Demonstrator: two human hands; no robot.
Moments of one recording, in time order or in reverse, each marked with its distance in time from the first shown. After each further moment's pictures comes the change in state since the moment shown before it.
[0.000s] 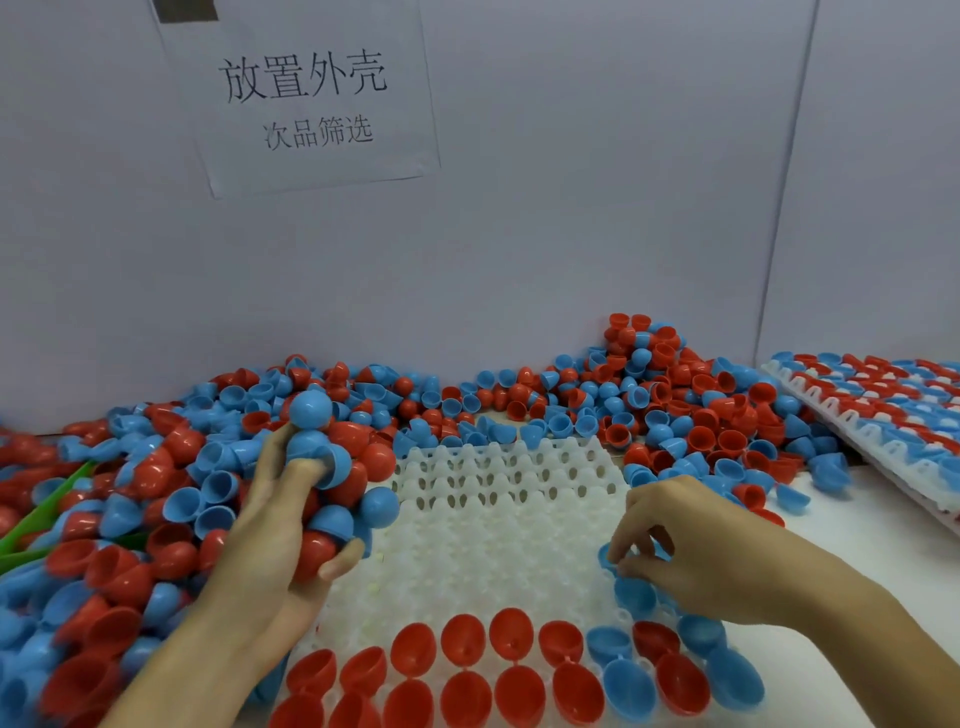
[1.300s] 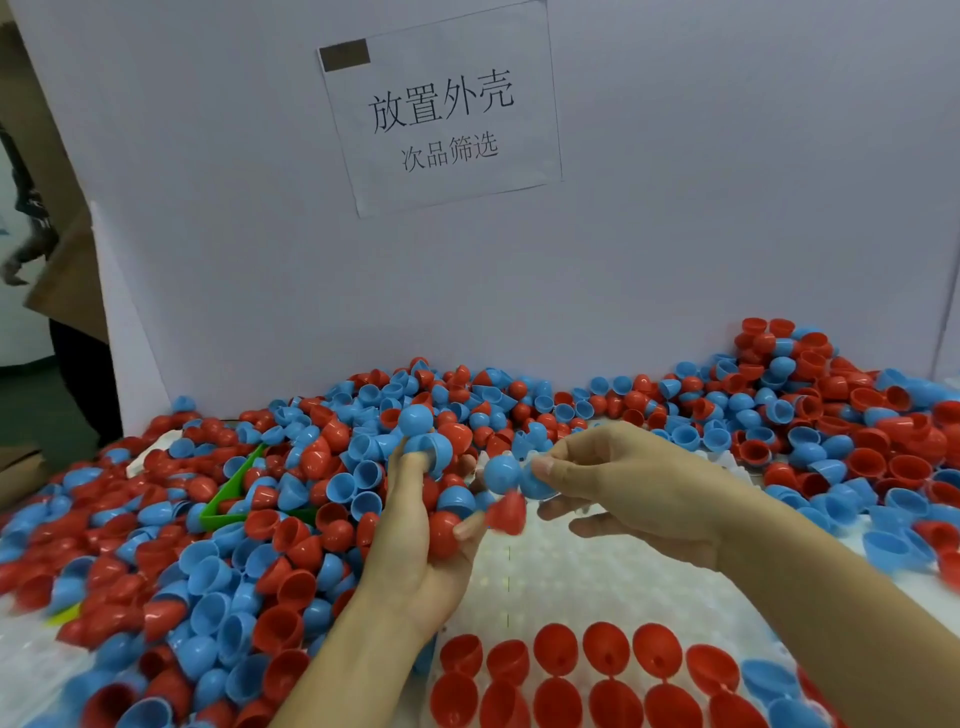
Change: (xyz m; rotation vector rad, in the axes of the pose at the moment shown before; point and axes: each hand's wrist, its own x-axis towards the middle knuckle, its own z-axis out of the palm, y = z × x) left_hand -0.005 0.014 0.002 -0.386 0.161 -0.153; right_hand 0.060 -0.143 -0.004 0.904 -0.206 0.044
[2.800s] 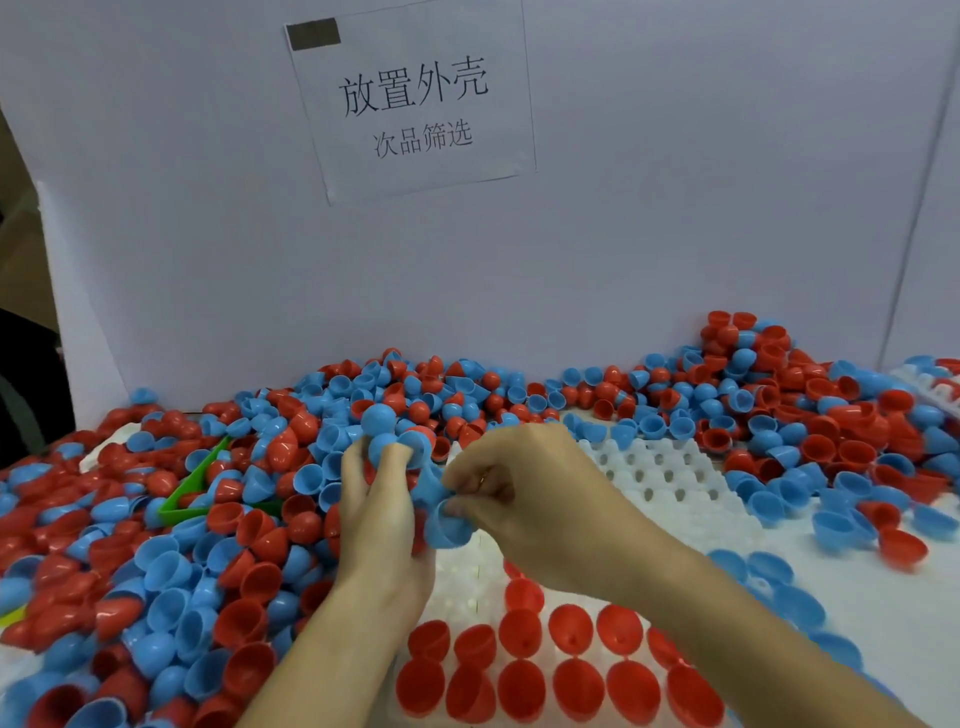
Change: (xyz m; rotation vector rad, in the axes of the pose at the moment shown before) left_hand 0.004 -0.008 0.000 0.316 0.207 0.251; right_hand -0.003 0.005 0.039 -0.551 0.182 -0.606
